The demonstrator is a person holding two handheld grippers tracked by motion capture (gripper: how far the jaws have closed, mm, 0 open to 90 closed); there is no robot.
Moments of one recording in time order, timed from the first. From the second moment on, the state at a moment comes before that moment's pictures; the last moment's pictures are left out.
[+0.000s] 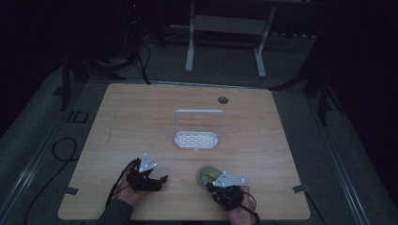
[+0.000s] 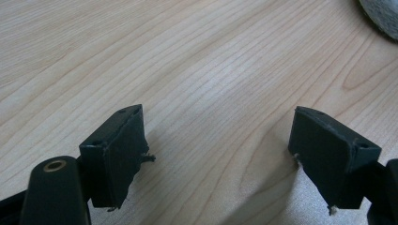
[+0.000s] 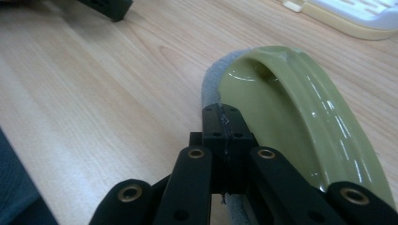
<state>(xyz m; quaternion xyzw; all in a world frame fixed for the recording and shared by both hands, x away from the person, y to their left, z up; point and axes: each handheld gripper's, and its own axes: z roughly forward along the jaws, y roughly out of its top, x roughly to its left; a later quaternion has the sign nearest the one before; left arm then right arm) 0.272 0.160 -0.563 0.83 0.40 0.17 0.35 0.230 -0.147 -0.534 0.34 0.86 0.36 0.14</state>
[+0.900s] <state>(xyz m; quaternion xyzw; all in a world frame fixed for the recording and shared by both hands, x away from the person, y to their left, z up) 0.272 0.159 -0.563 0.83 0.40 0.17 0.35 0.247 -0.179 -0.480 0.33 0.85 0.39 0.13</state>
